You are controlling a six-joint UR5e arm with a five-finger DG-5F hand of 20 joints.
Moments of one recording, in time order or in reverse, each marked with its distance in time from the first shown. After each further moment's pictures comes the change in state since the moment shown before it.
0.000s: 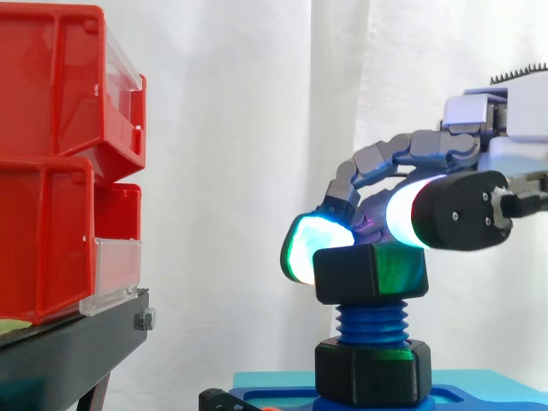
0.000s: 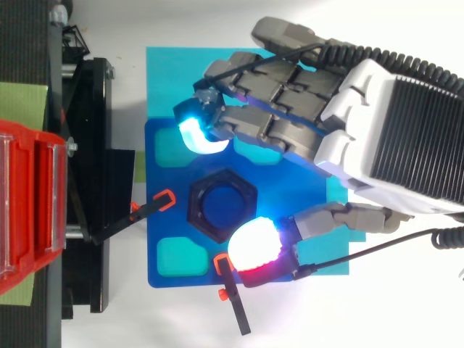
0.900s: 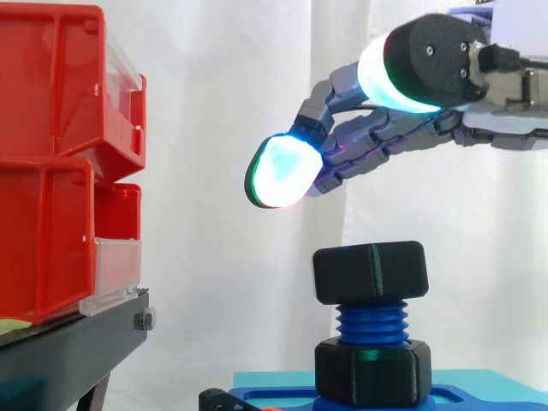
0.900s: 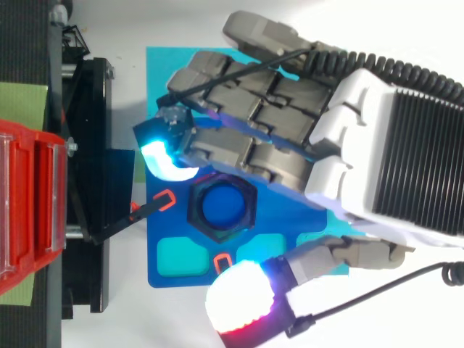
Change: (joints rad) arm 0.014 -0.001 0.065 0.007 -0.036 -0.004
